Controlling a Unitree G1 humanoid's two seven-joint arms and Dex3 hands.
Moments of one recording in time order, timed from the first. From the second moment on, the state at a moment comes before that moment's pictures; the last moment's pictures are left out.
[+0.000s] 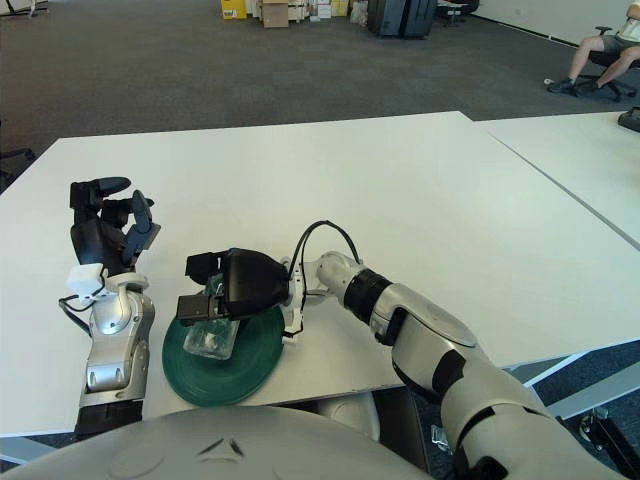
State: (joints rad) left arm 0.14 -0.12 0.10 -0.25 0.05 -0.21 0.36; right arm -0.69 -0.20 1.05 0.62 -1.35 -0.87 -1.07
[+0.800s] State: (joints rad) left arm 0.14 -0.12 0.10 -0.25 0.05 -0.21 0.36; right arm -0.69 -0.21 1.09 0.62 -1.39 -0.86 -1.17
